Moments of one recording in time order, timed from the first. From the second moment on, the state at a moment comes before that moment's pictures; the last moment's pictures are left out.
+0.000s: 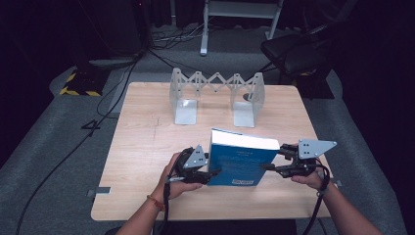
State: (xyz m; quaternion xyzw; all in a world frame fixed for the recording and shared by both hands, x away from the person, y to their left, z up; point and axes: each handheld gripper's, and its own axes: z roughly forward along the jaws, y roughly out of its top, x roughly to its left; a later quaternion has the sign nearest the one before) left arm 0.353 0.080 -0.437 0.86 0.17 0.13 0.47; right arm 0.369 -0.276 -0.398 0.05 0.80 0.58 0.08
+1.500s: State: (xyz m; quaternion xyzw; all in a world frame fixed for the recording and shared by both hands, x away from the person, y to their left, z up) left arm 0.385 0.082 -0.445 0.84 0.22 0.14 0.47; right arm 0.348 -0.236 -0.371 0.15 0.79 0.56 0.20
